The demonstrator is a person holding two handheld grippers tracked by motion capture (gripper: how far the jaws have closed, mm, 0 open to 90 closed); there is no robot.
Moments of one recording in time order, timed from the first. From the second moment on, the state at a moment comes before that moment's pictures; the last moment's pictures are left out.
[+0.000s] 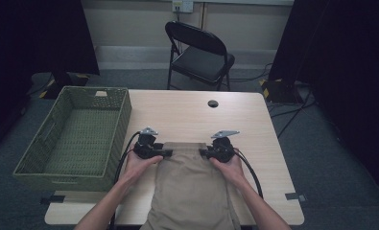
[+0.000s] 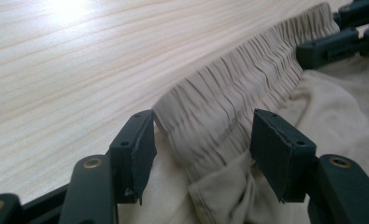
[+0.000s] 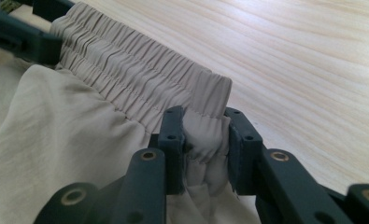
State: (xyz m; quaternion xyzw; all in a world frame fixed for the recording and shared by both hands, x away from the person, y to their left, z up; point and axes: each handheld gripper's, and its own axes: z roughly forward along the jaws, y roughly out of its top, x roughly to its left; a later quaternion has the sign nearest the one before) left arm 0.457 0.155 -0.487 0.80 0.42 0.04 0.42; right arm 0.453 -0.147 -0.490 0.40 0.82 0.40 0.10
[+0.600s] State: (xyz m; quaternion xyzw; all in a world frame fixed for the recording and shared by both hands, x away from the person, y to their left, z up) left arm 0.453 0.149 -0.489 0.81 0.42 0.02 0.40; right arm 0.450 -0.151 -0.485 0.41 0.81 0.42 0.09
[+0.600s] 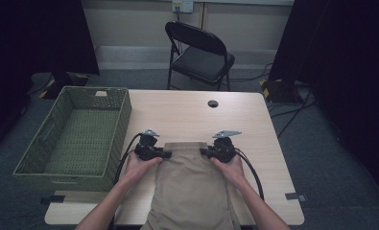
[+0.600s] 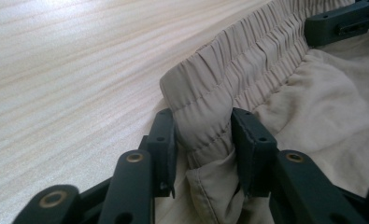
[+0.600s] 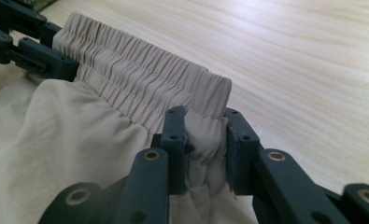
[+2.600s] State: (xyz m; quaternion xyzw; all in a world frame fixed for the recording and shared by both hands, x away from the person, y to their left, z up) left arm 0.440 0.152 -0.351 0.75 0.34 0.15 0.54; right arm 0.438 -0.171 -0.352 0.36 0.72 0.57 0.17
